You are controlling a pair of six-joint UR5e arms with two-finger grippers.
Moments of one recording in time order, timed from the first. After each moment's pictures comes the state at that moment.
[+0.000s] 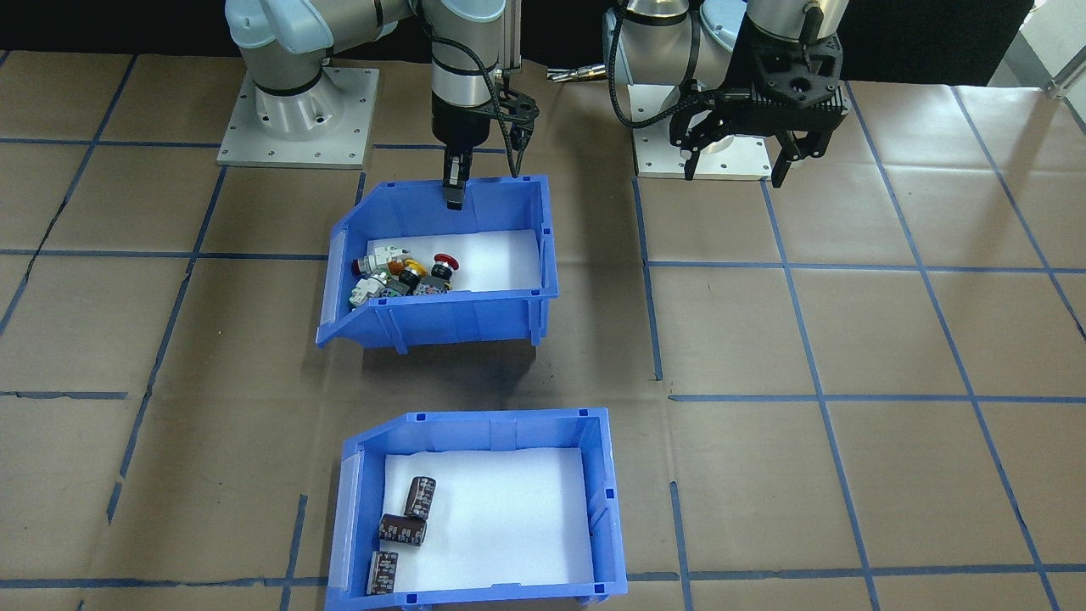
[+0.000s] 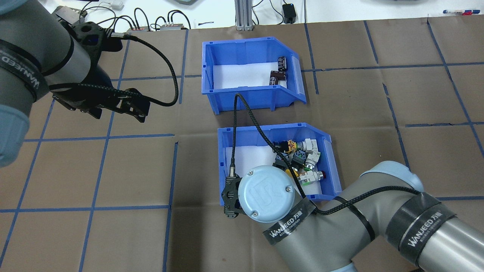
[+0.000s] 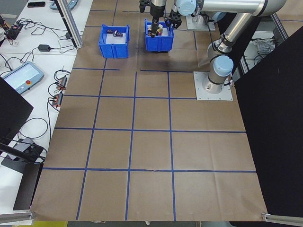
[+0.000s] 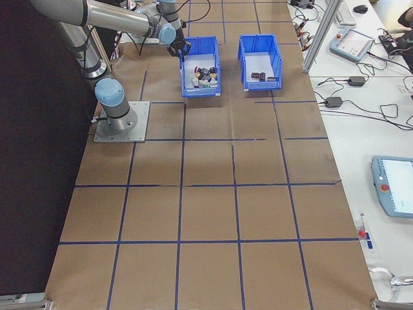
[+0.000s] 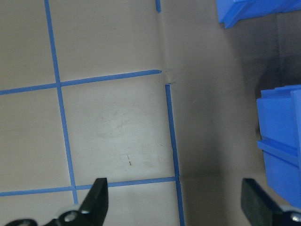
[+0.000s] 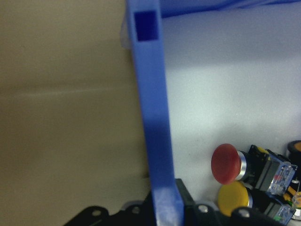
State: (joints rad) left arm -1.57 -1.38 -1.75 -1.47 1.60 0.12; right arm 2.17 -1.64 2.20 -2.21 -1.75 -0.91
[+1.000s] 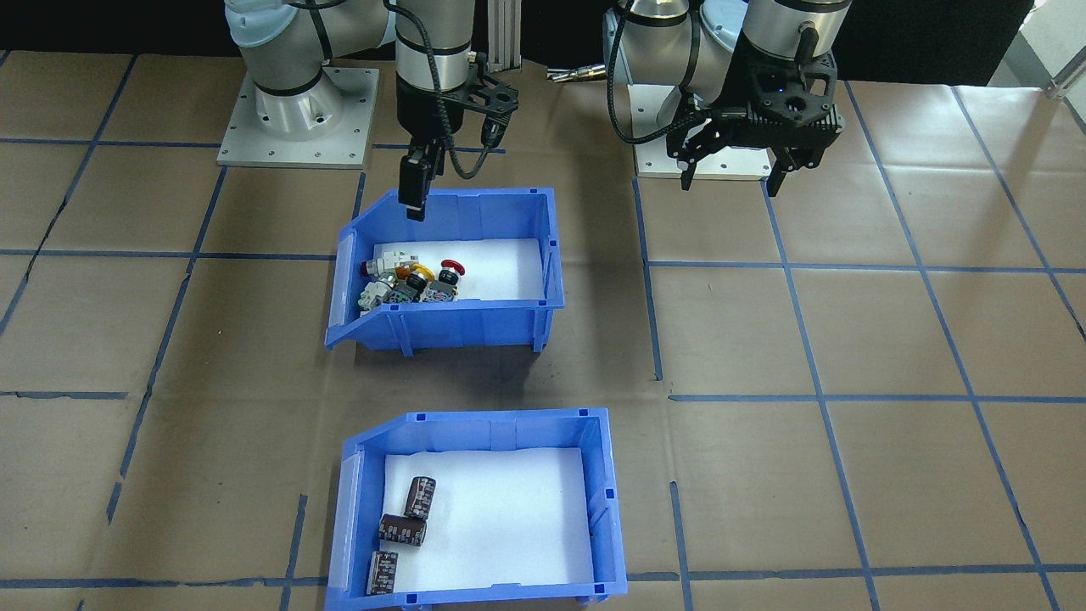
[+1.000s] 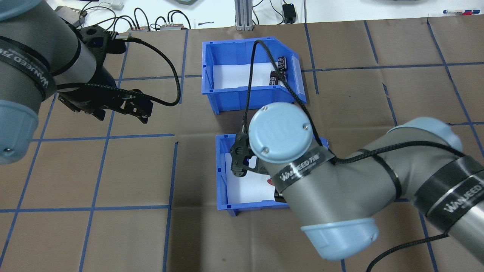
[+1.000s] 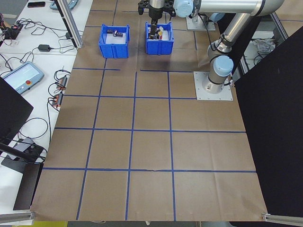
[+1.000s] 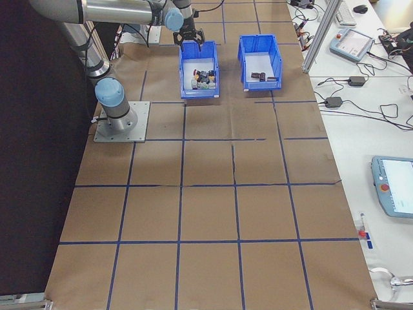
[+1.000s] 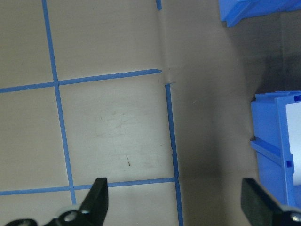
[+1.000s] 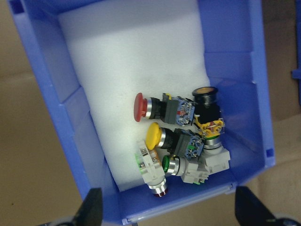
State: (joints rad) left arm -1.58 -1.39 -1.77 -1.46 1.60 0.10; right arm 2.00 -1.67 1.99 -1.96 -1.74 -0.91
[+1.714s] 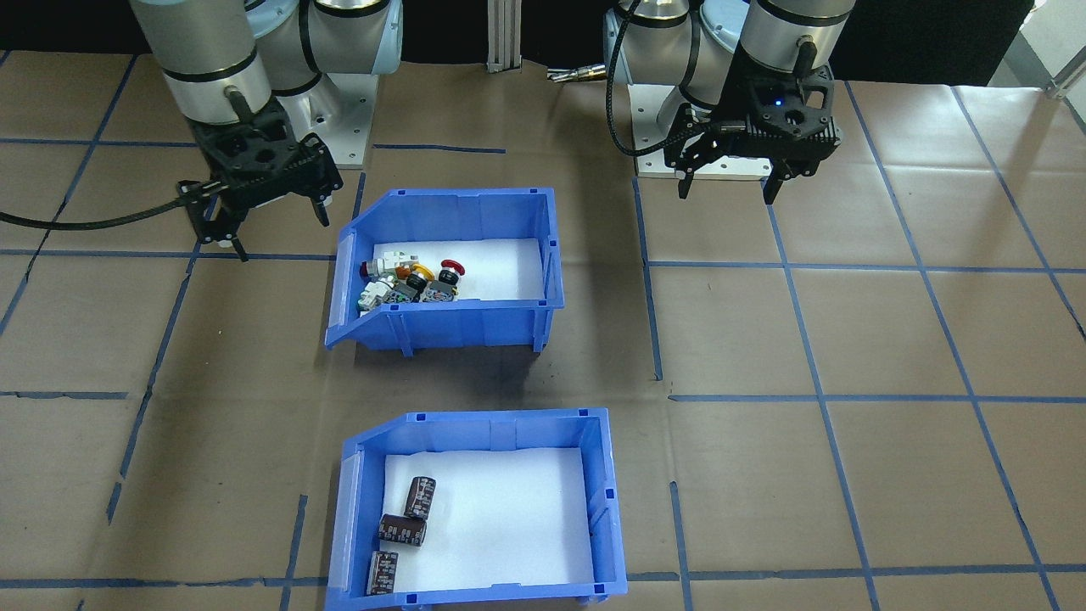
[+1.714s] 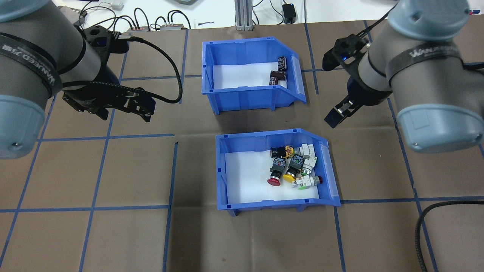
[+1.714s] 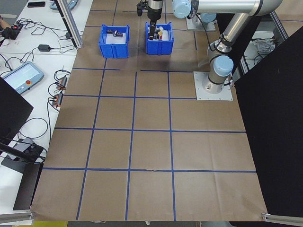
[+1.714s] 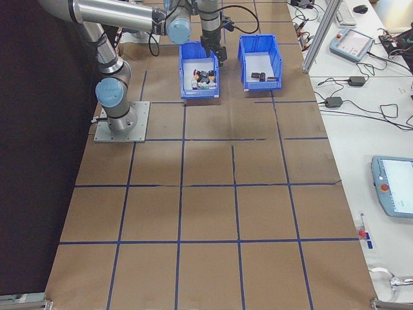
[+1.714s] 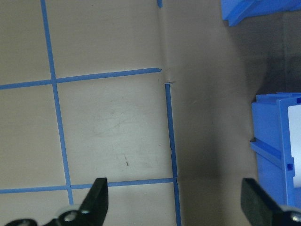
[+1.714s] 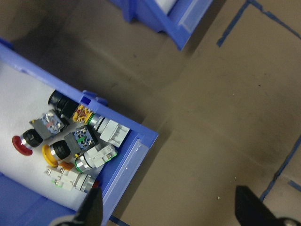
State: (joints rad) left arm -1.58 -1.42 -1.76 -1.45 1.59 0.07; right arm 1.56 -1.67 1.85 -1.89 -1.55 -0.52
